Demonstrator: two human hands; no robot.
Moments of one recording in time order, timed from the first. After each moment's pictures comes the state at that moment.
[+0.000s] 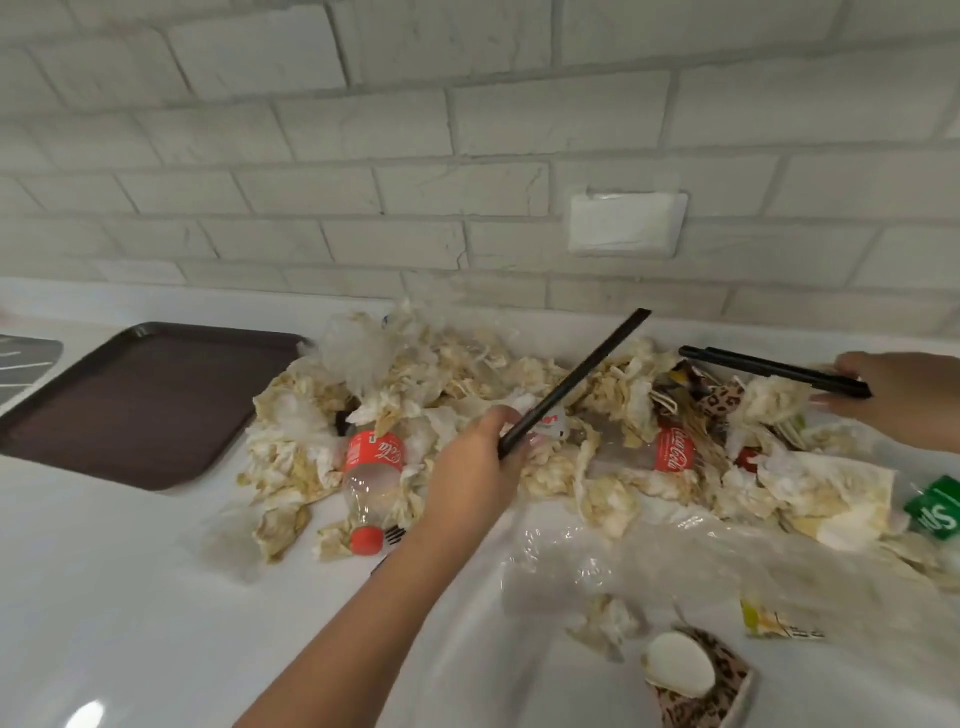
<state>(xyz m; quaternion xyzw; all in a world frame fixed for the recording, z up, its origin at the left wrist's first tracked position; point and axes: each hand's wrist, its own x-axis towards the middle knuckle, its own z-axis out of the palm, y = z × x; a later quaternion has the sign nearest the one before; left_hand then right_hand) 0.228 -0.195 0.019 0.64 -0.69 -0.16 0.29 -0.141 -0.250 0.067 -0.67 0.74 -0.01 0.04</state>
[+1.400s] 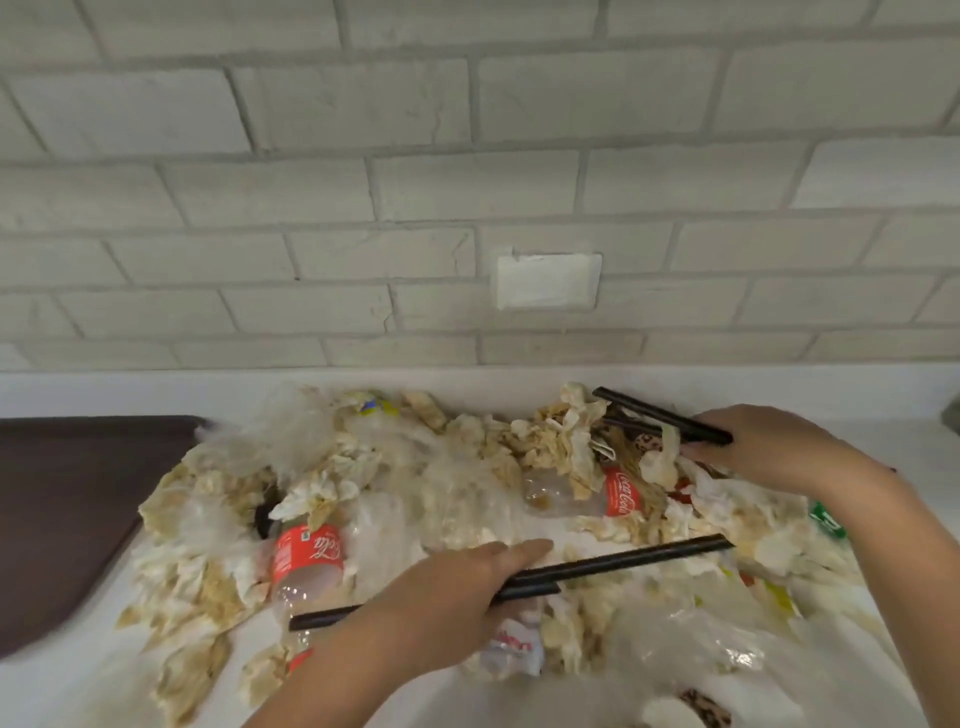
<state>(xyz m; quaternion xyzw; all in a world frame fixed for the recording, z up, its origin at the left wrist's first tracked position) 0.246 -0.200 0.029 0.39 -0.88 -0.27 -0.03 -0.067 -0.226 0.086 -0.66 0.74 0.00 0.16</state>
